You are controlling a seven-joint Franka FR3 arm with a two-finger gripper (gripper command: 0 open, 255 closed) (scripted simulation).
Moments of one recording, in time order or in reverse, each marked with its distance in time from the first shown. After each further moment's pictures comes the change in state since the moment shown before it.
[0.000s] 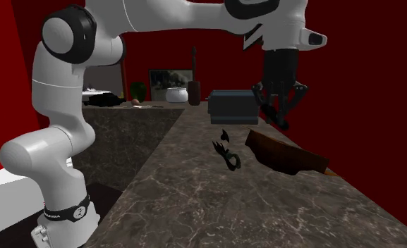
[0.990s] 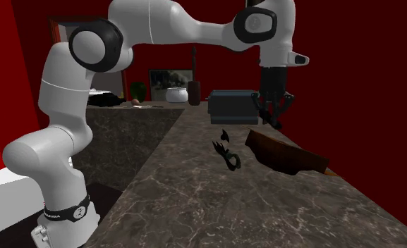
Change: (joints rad) arm 0.133 0.091 0.061 0.050 -0.028 0.037 0.192
